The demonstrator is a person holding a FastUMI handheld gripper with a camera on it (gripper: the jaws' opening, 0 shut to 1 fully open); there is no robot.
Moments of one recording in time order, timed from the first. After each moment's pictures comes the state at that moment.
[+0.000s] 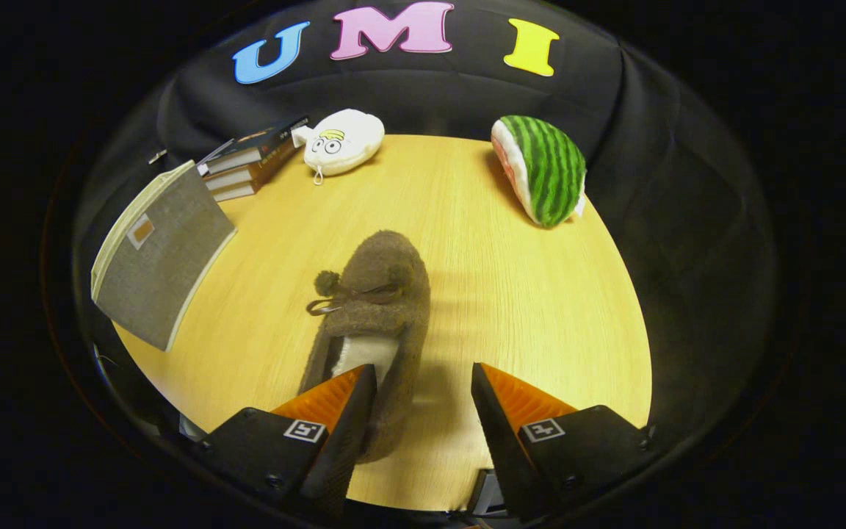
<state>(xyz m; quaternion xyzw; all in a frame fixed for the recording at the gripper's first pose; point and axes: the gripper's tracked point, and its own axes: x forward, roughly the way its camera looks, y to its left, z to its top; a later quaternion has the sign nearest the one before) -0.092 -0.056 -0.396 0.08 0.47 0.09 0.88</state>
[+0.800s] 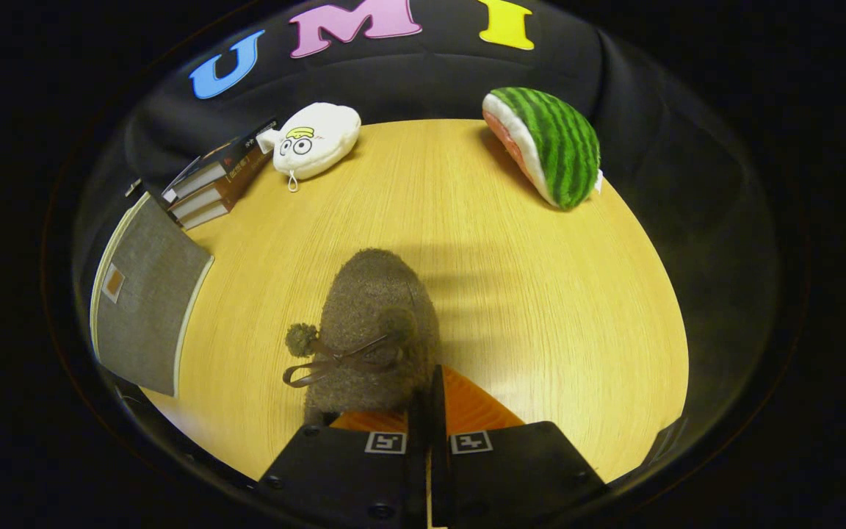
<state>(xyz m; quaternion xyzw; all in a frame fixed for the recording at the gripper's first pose) -0.065 -0.040 -0.400 0.14 0.50 0.05 0.85</state>
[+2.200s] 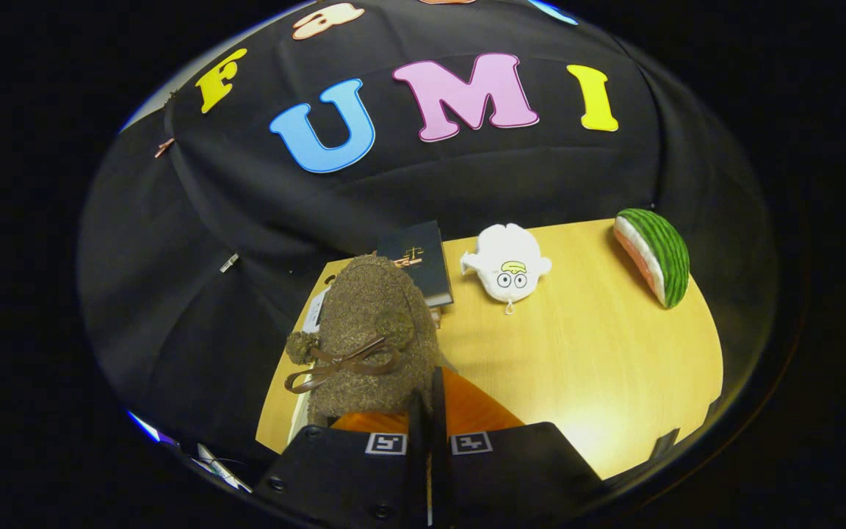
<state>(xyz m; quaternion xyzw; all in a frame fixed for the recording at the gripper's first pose) 0.004 0.217 -0.082 0.25 0.38 0.13 0.88</state>
